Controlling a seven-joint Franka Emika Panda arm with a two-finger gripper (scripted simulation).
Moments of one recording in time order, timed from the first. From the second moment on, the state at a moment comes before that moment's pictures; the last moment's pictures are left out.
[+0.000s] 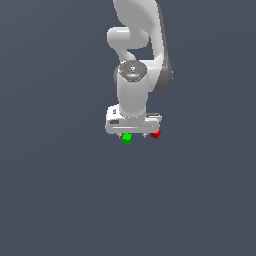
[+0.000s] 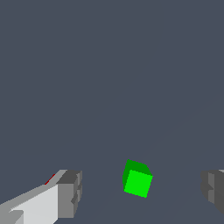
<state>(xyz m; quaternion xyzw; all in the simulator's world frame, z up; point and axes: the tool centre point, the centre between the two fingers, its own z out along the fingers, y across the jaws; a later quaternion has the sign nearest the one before) -0.010 0.018 0.164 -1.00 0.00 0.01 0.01</state>
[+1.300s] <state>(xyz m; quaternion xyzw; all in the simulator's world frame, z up) -0.075 0.070 0.123 -0.99 0.12 0.01 0.01</state>
